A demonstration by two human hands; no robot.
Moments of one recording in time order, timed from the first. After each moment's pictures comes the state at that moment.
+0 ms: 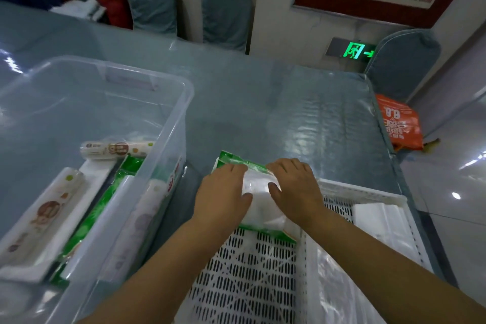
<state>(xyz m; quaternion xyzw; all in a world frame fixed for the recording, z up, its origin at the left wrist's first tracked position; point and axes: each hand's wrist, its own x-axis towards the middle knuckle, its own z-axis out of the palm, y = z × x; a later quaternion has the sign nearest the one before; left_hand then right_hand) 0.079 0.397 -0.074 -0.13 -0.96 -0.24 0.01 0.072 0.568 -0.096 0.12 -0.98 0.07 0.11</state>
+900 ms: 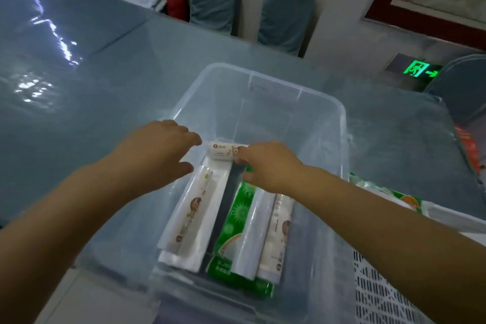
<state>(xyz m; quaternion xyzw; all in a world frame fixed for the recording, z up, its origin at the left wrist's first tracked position) 0.025 -0.017 0.010 -0.20 -0.98 -0.01 -0.02 -0.004 0.204 -0.026 0.29 -0.95 0.00 -0.07</state>
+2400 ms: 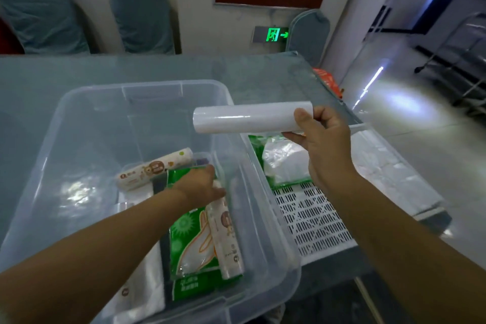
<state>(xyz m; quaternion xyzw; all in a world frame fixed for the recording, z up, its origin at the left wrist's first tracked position) -0.008 0.167 -0.115 -0.35 -0.88 -0.21 -0.25 0.125 0.333 0.019 -0.25 -0.63 0.65 0.35</state>
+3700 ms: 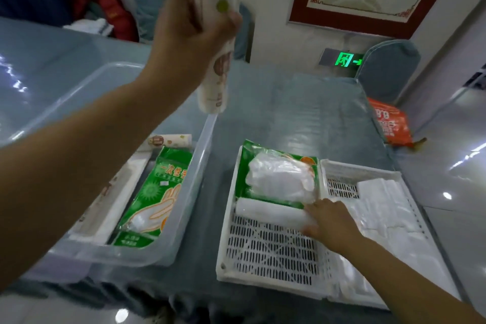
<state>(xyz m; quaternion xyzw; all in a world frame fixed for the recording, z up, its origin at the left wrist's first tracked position) 0.077 0.270 0.125 -0.29 -0.69 -0.63 0.24 0.197 0.562 -0.121 0.04 -0.99 -0.04 -0.09</state>
